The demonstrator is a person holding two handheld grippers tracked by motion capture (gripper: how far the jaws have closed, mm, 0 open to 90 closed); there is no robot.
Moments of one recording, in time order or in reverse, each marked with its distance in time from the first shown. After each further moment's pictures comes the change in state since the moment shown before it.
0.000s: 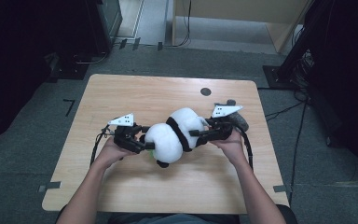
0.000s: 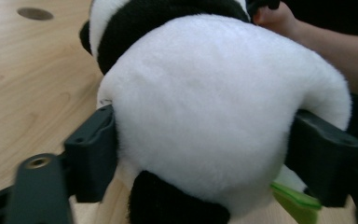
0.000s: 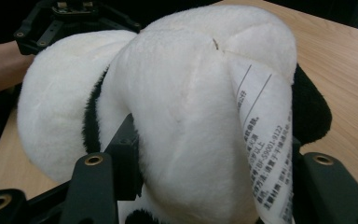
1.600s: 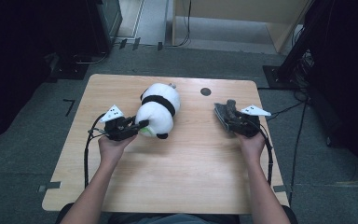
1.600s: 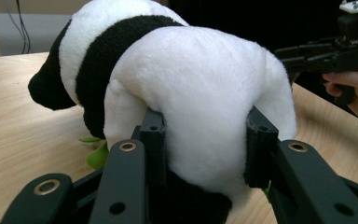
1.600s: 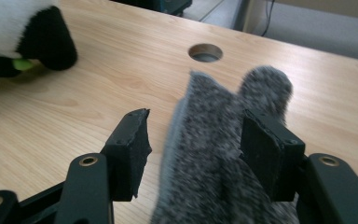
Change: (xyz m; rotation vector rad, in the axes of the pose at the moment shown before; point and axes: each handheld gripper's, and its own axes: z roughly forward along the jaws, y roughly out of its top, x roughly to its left) left arm -0.011 0.014 -0.025 -0.191 0.467 -0.122; right arm -0.051 -0.049 -0.065 -0.024 -0.685 0.164
